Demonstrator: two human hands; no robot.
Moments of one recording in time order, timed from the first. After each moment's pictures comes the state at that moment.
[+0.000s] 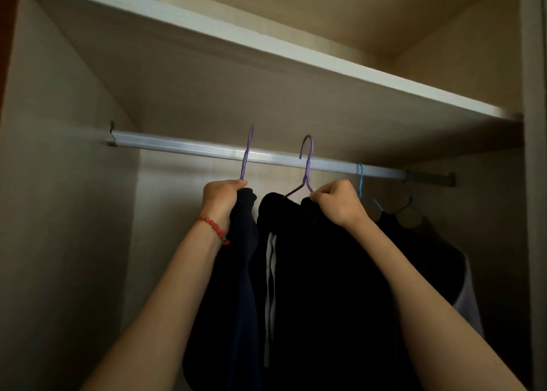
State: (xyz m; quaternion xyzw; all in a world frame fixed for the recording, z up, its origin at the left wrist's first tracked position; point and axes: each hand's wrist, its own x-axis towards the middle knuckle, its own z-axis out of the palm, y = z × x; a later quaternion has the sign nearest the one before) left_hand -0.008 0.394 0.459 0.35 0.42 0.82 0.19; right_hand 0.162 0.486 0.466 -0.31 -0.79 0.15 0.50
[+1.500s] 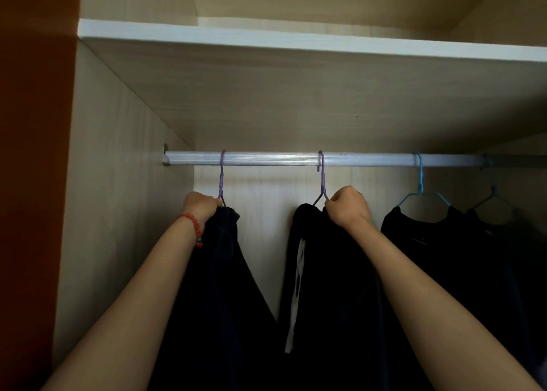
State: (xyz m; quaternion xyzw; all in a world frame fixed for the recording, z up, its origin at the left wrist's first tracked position) left_hand -0.124 0.360 0.462 0.29 0.67 0.68 0.02; right_hand 0.077 0.527 0.456 -0.37 -0.78 0.14 0.48
